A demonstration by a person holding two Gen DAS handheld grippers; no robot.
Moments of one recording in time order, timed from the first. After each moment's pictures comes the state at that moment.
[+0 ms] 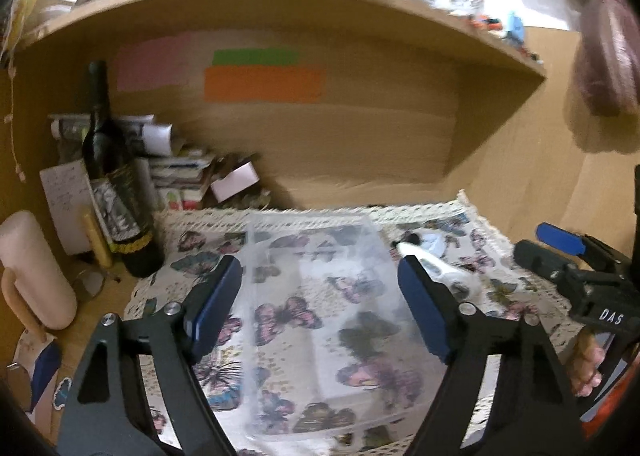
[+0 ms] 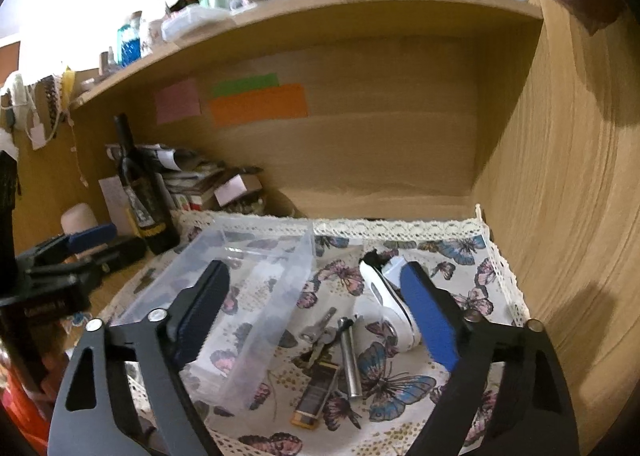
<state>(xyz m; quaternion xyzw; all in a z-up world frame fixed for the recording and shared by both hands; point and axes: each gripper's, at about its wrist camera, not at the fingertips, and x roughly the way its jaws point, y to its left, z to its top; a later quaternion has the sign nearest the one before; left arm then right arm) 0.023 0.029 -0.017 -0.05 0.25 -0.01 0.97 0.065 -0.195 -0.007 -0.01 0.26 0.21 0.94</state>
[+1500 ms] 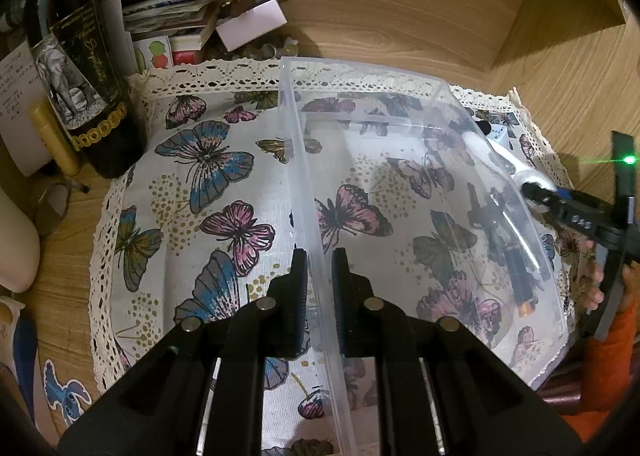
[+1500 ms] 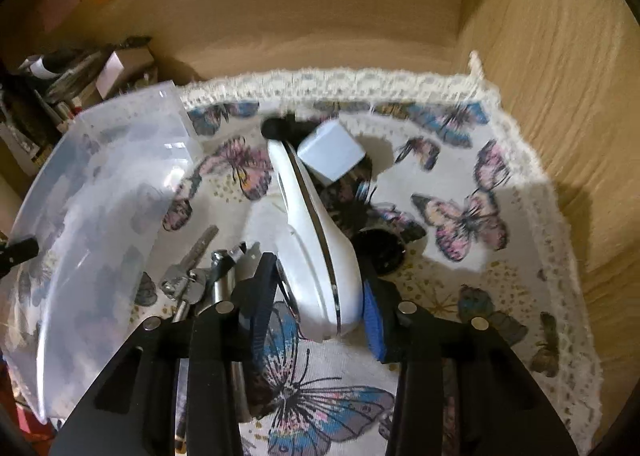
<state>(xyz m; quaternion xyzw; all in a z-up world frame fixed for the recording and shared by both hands) 0.090 0.076 -0.102 -0.07 0.47 -0.04 0.88 0.172 -0.218 -0.103 -0.03 0.46 0.14 0.88</state>
